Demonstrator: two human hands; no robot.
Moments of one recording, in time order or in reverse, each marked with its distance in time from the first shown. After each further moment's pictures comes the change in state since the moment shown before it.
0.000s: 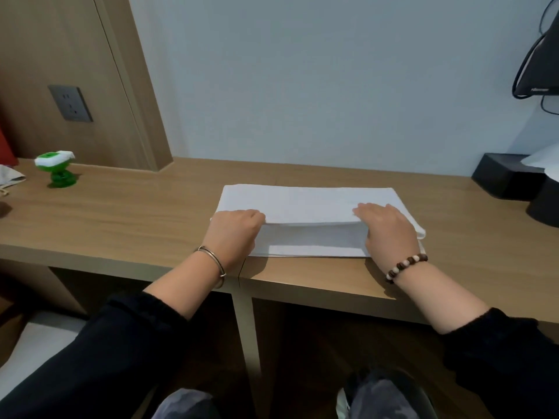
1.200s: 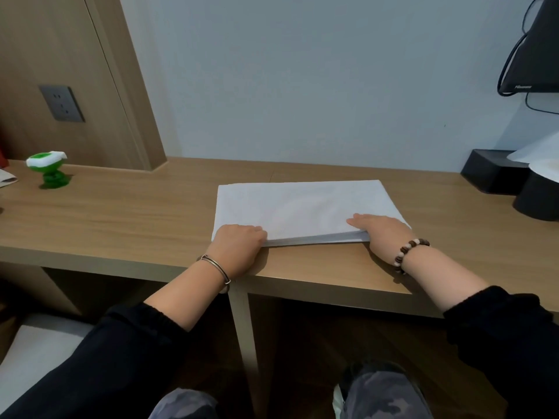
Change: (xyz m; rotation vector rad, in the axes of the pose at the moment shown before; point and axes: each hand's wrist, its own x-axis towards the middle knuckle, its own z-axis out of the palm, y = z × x) left_hand -0.007 0.012 0.026 0.065 -0.345 0.060; right_hand 0.007 0.031 0.002 -0.057 -0.464 0.009
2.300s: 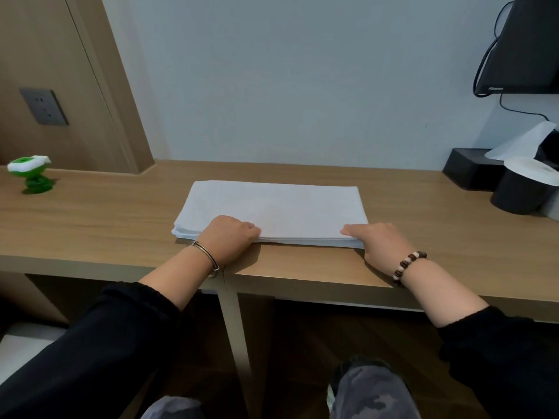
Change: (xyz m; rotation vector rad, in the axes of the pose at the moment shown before) left_hand 0.016 -0.011 -0.001 0.175 -0.016 0.173; right_hand -0.033 0.002 0.003 0.012 0.089 -0.035
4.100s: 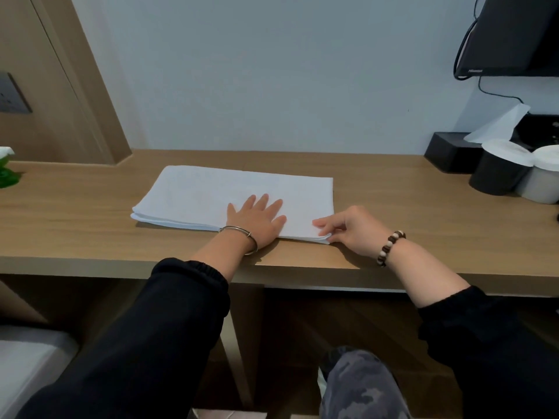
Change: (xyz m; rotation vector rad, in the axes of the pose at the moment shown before) left_hand 0.056 0.049 0.001 -0.521 -0.218 -0.271; right_hand -0.001 -0.019 -0.009 0.575 -0.079 0.001
